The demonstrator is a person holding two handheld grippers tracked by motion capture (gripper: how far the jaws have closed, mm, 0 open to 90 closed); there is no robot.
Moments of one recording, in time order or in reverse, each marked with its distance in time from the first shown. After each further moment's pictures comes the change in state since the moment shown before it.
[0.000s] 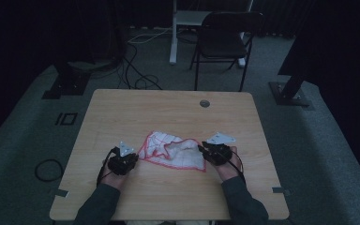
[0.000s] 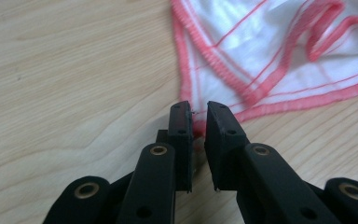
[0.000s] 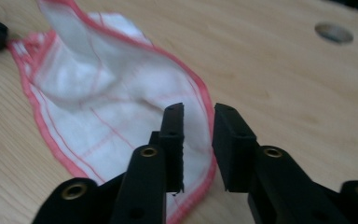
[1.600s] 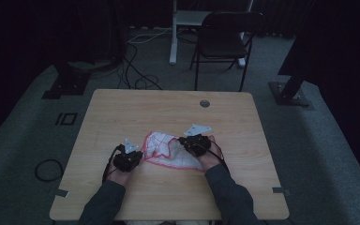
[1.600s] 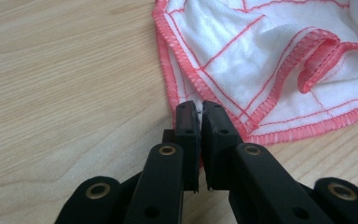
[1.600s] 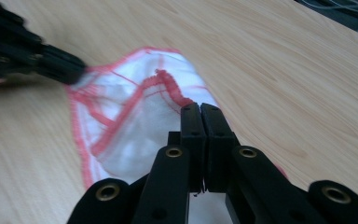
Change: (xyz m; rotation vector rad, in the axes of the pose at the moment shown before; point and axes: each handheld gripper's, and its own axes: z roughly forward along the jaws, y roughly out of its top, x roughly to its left) left arm -0.006 0.009 0.013 -0.010 -0.026 -0.014; right arm 0.028 0.046 0.043 0.030 0.120 -0.116
